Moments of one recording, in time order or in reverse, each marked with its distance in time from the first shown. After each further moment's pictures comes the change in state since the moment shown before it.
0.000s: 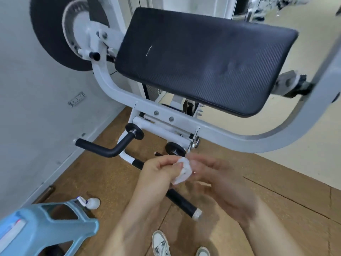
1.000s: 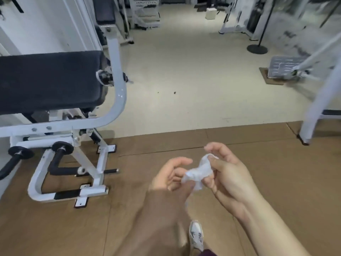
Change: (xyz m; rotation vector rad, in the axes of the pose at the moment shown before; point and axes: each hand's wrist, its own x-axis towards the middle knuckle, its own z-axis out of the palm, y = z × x) left_hand -0.398 -0.102 0.236 0.114 -0.704 0.352; right_hand -0.474 0.128 -0.162 0.566 0.627 -0.403
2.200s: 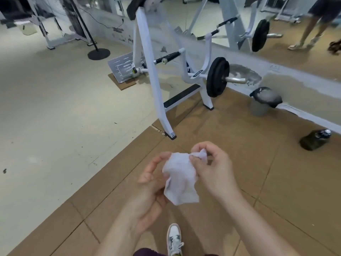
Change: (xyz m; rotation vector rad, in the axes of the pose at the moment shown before) left_hand 0.327 -0.035 0.852 -0.350 -0.792 -0.593; right_hand 0.123 -0.401 -0.772 -0.492 0.899 -0.423
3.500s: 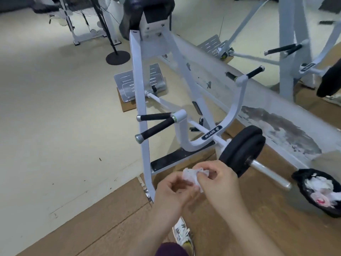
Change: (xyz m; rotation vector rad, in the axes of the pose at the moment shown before) left_hand 0.734 0.189 0.216 0.505 0.453 0.207; right_hand 0.797 0.053 -0.098 -0.175 -0.239 -0.011
